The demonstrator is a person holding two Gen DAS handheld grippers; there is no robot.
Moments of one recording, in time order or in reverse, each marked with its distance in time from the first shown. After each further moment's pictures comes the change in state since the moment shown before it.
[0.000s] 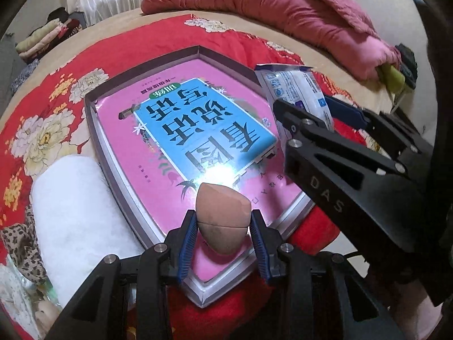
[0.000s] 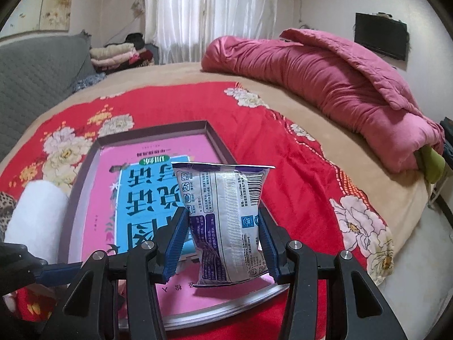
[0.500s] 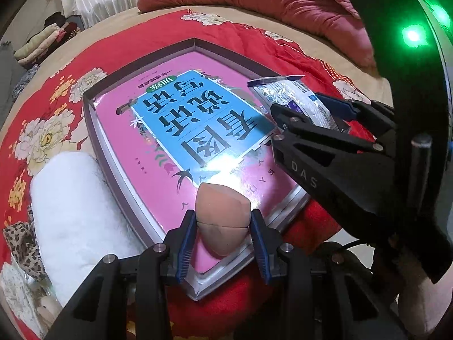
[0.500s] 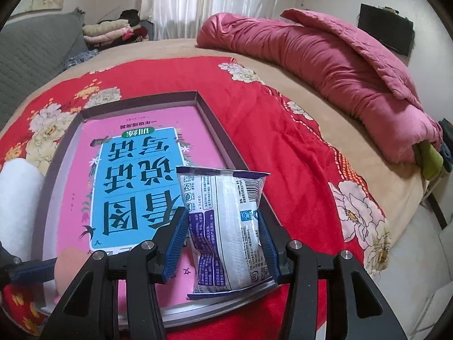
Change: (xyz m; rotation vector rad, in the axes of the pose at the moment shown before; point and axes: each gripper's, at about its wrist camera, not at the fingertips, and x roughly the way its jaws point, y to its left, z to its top) left arm 0.004 -0.008 -0.006 0.020 0.031 0.029; right arm 0.024 -0.003 -0.008 -0.035 0.116 -0.050
